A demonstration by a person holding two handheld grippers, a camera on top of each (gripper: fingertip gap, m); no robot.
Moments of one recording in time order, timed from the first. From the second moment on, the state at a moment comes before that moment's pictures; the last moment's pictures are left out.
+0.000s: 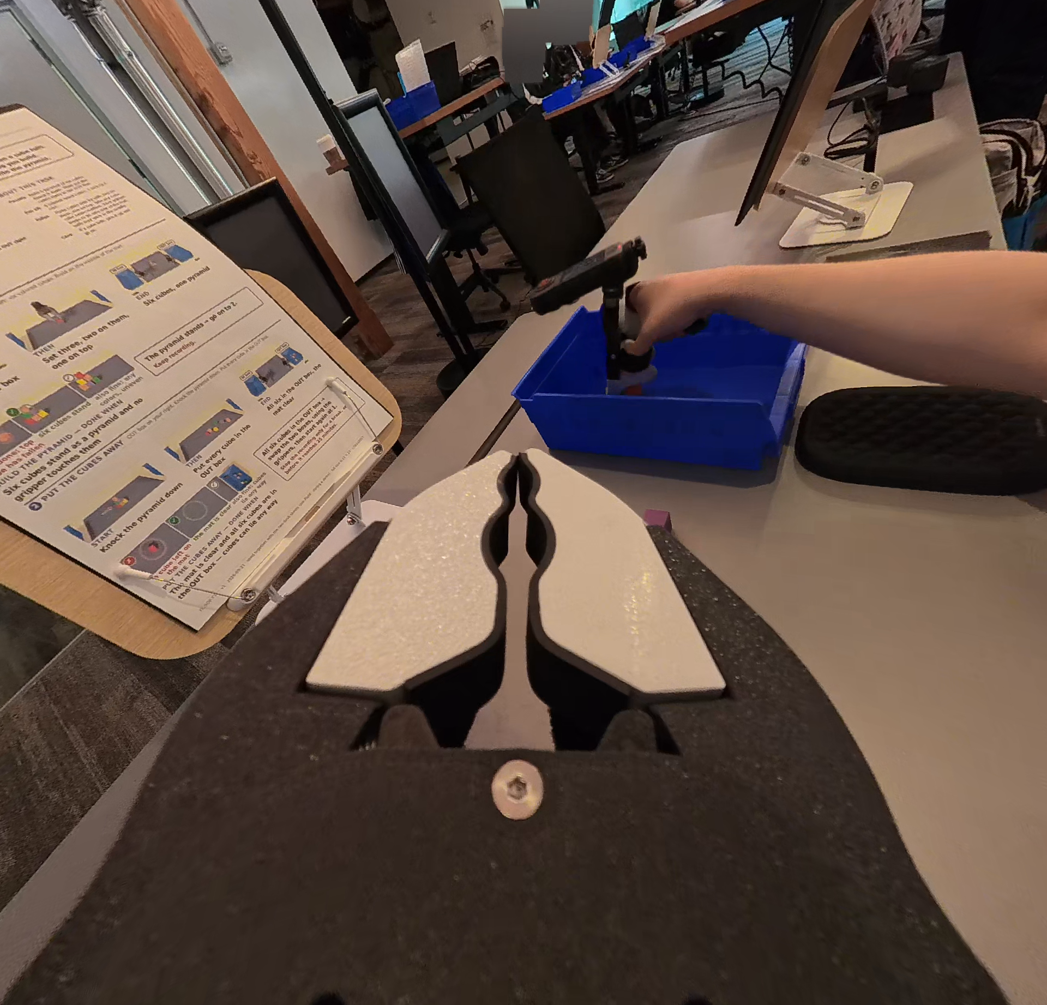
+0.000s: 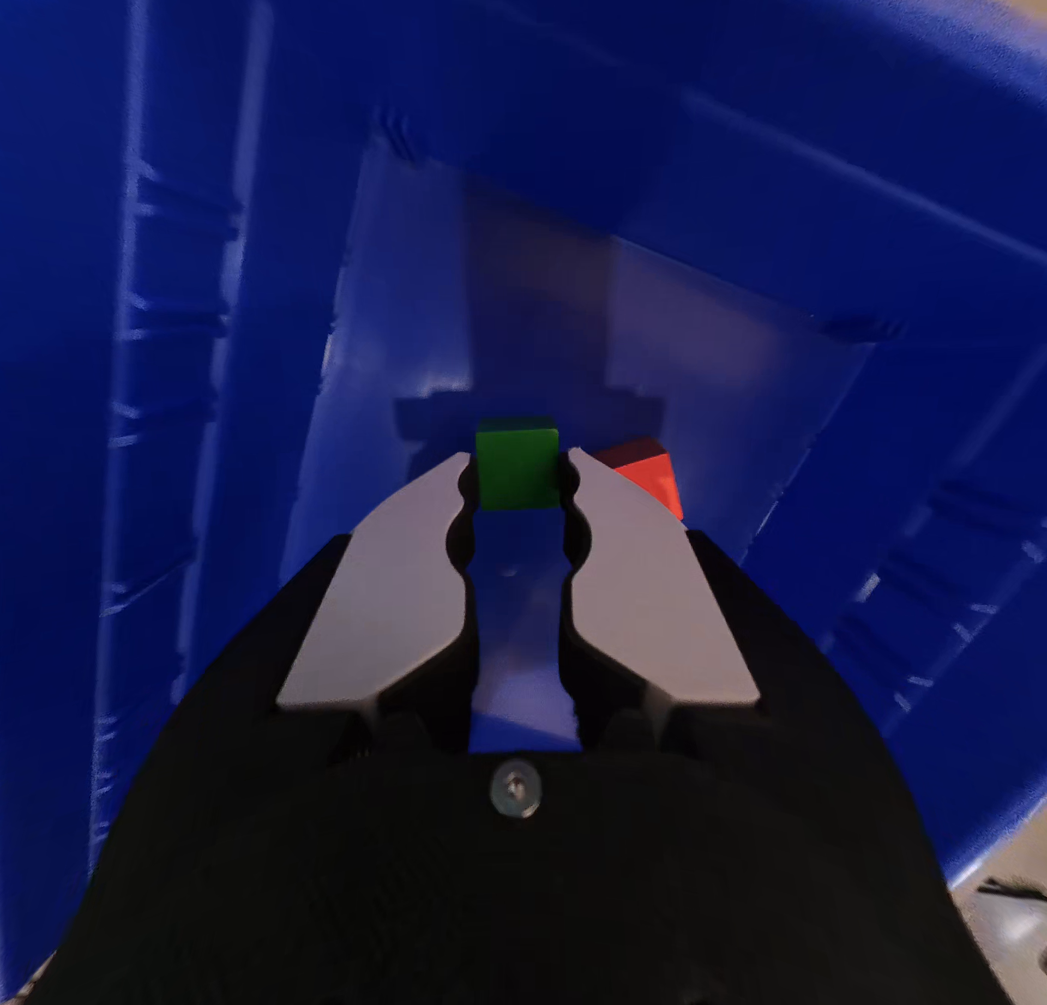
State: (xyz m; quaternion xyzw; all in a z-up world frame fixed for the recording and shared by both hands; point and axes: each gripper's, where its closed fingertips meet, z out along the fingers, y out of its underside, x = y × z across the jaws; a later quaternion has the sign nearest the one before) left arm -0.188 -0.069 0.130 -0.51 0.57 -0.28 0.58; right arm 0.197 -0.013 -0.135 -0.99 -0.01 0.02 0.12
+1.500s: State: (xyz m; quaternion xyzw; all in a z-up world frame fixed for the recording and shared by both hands) left arm -0.188 -0.067 0.126 -0.51 0.57 -0.27 0.57; right arm 0.086 -0.011 0.021 -0.90 -0.25 -0.06 0.35
